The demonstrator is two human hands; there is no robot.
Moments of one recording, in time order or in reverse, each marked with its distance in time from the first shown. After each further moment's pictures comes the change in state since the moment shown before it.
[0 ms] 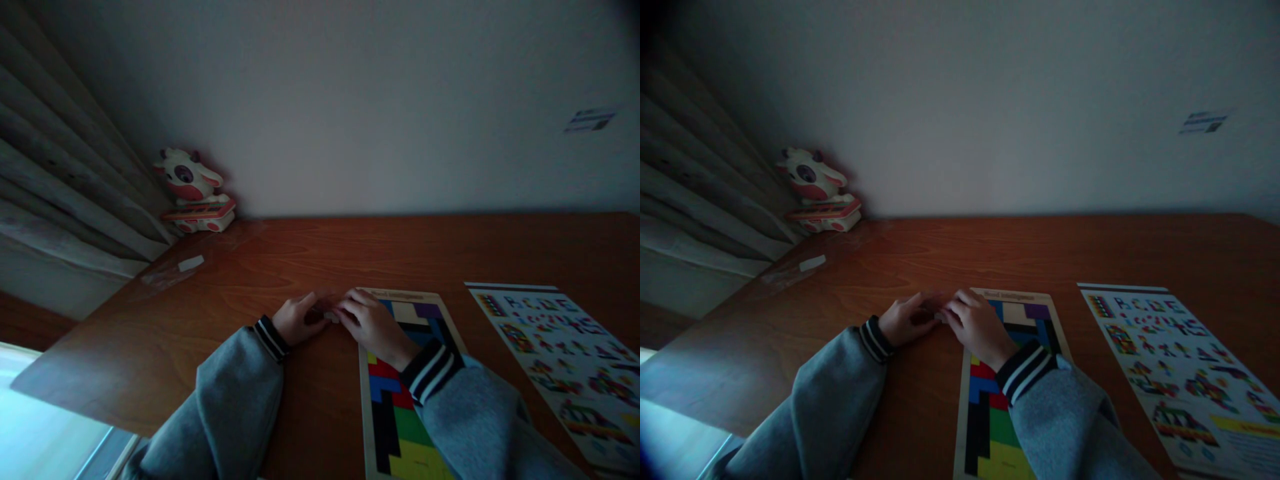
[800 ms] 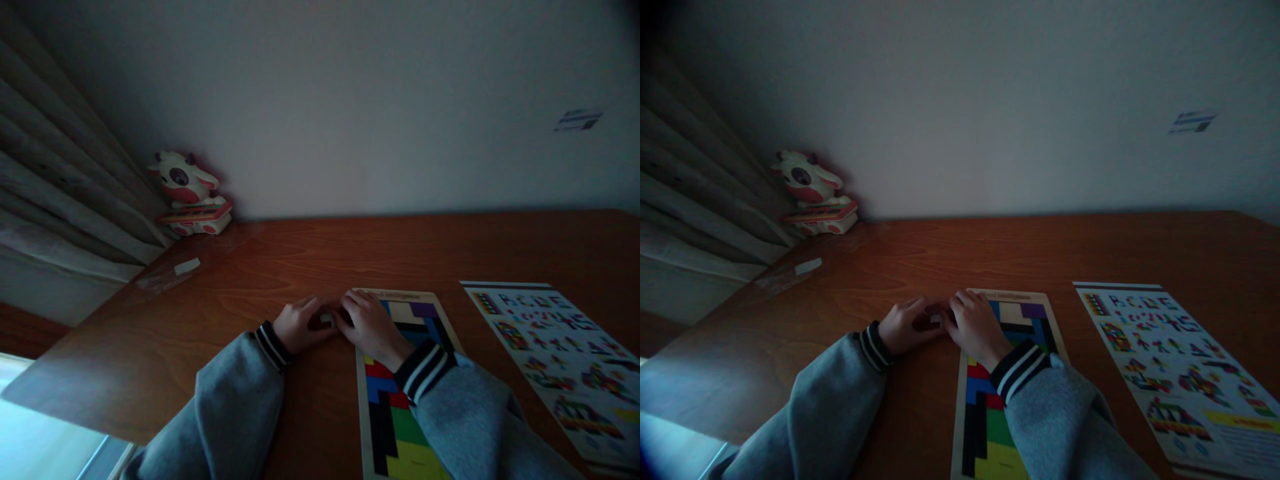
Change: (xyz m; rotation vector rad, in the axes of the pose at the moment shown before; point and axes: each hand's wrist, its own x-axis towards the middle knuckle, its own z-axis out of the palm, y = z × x) left_hand 0.003 0.014 0.005 0.159 0.001 0.005; right_hand 0.002 -0.001 0.004 -0.290 -0.024 0.037
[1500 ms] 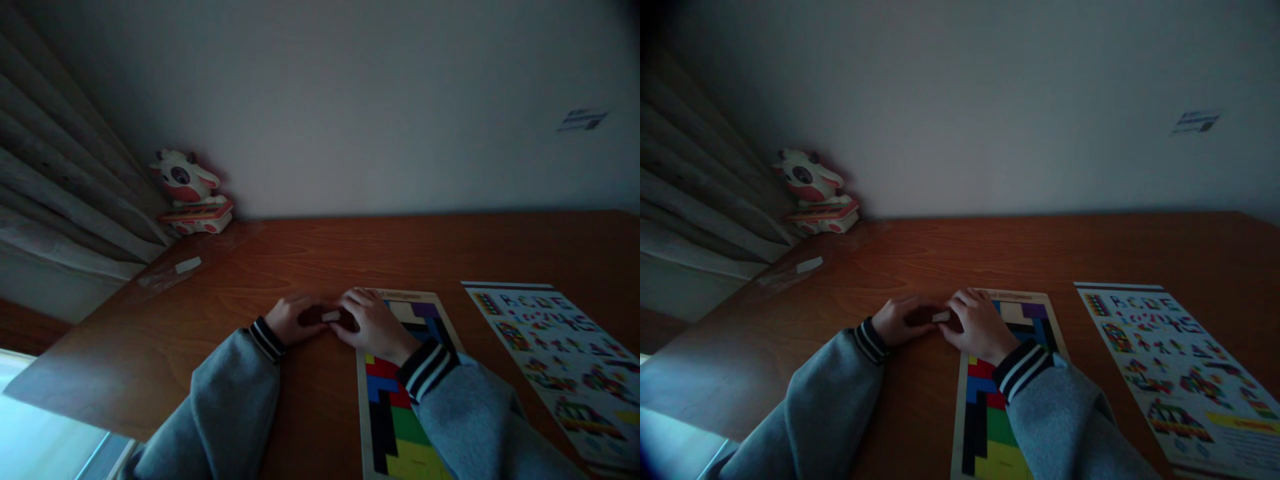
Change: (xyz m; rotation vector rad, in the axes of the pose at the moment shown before) left_hand -0.003 -0.015 -0.013 -0.029 -0.048 0.025; right_hand -0.003 0.007 -0.010 0.155 -0.042 -0.095
